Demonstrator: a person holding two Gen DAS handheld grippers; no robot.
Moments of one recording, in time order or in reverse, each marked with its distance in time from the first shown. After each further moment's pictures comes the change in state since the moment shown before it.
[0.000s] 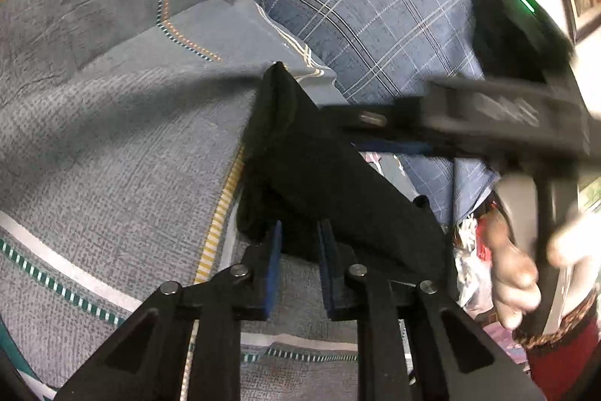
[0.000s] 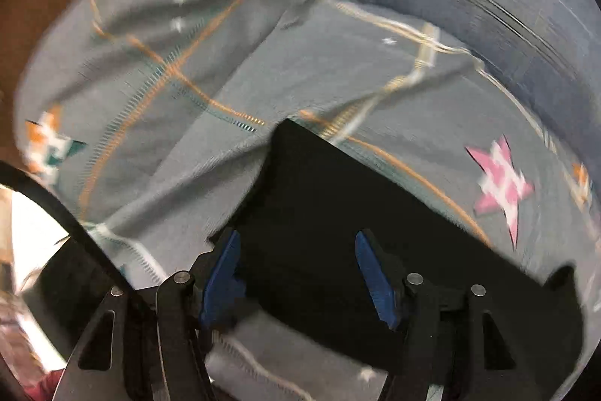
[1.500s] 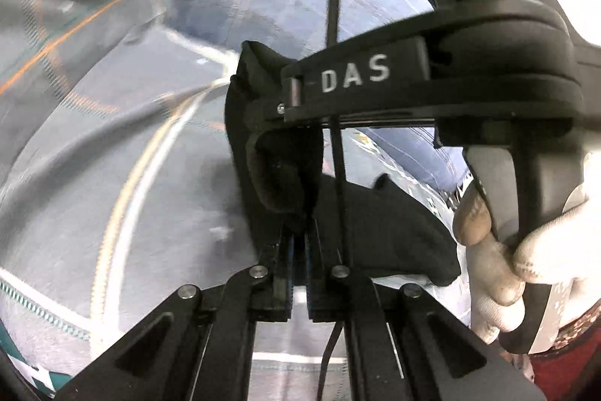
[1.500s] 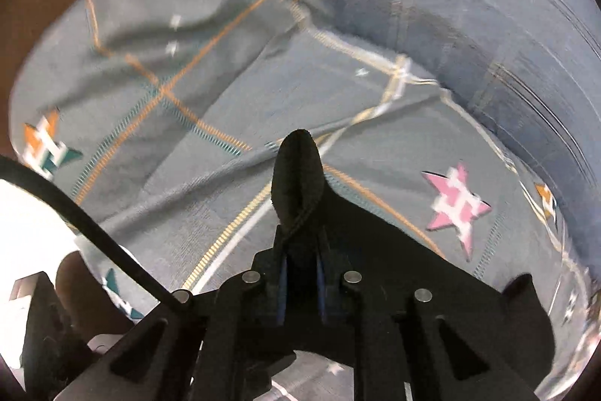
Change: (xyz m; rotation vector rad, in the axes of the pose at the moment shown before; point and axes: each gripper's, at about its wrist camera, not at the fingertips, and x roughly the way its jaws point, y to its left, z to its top) left arm 0.017 -0.120 -0.003 0.267 0.049 0.039; right arm -0.042 -0.014 -0.020 0.027 -0.135 -0.065
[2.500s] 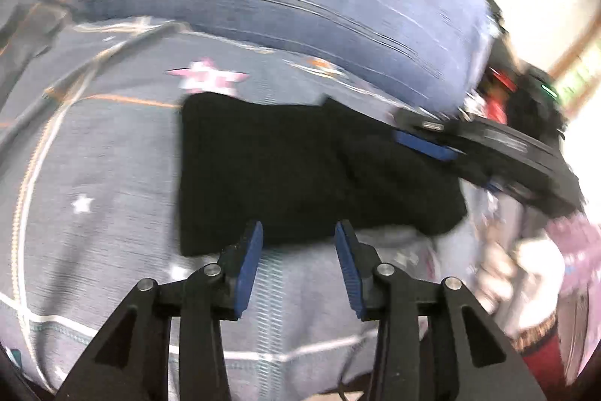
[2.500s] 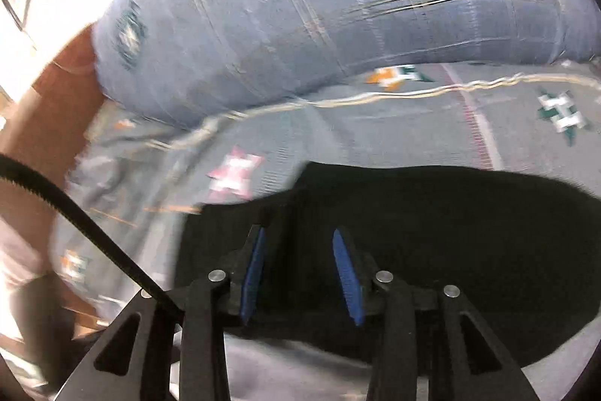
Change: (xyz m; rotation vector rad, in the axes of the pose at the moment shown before) left arm 0.080 -0.081 -0.026 0.127 0.205 0.090; right arm -0.064 -0.251 -0.202 0.604 -0.387 0.233
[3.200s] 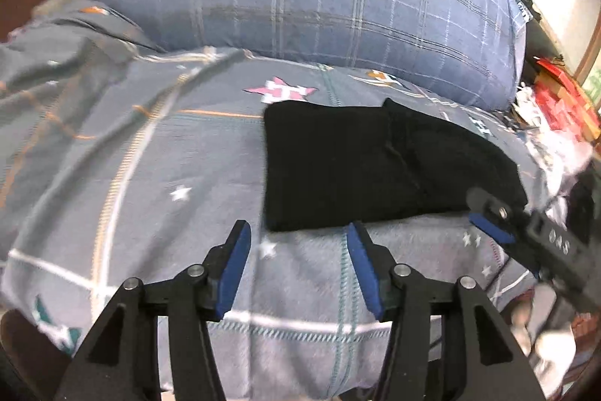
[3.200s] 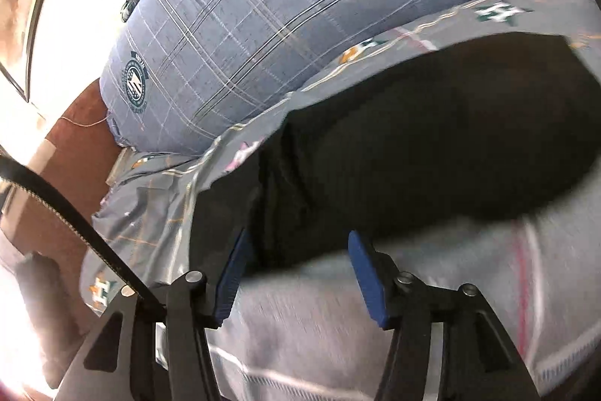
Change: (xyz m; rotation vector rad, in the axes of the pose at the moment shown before) left arm -0.046 -0.004 -0.042 0.118 -0.118 0.290; right arm -0.033 -0.014 -0.114 0.198 -0.198 -0.017
